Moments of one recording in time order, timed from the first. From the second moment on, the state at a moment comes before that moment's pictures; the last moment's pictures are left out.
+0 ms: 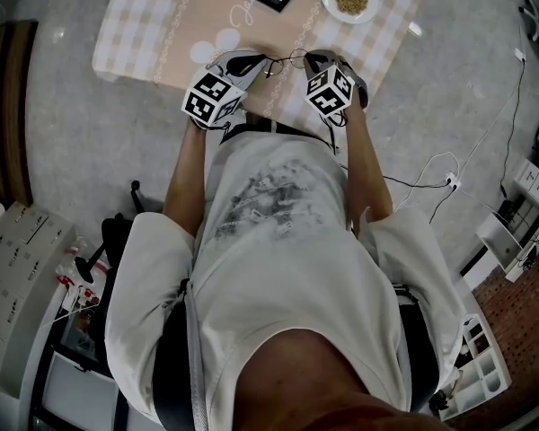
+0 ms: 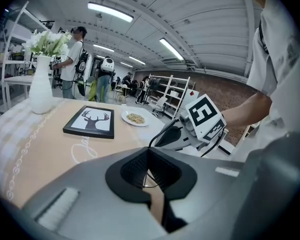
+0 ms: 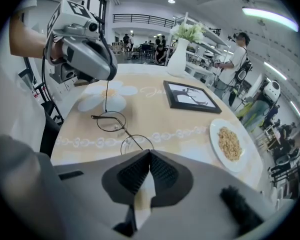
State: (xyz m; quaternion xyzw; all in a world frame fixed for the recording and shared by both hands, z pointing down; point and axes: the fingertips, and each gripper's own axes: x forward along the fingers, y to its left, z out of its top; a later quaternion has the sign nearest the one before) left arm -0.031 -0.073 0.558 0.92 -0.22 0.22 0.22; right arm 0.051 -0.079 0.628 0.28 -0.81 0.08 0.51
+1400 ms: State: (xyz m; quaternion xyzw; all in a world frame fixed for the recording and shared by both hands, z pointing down) left arm -0.033 -0.072 0.567 0.92 -0.21 0.22 0.25; right arm -0.009 -0.049 0.596 0.22 -0.86 0.02 0.46
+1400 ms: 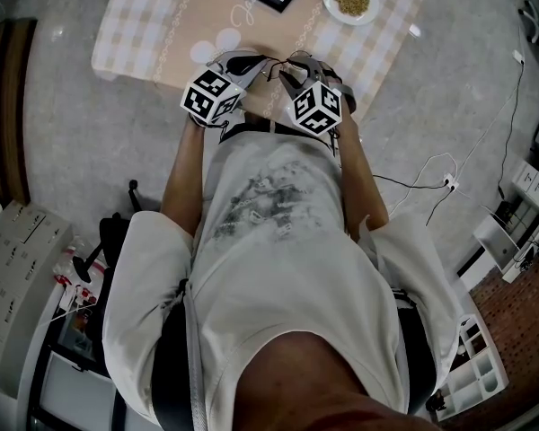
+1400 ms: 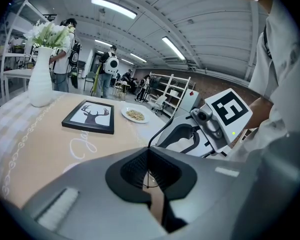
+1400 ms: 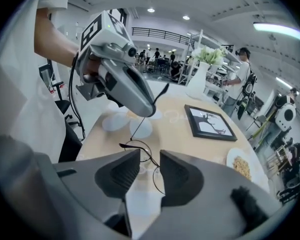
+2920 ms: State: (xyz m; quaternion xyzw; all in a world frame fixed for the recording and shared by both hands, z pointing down) left arm -0.034 -0.071 0.567 0.92 -0.21 0.22 0.25; right arm -0.048 -0.016 0.615 0.12 -0.86 -0.04 0.49
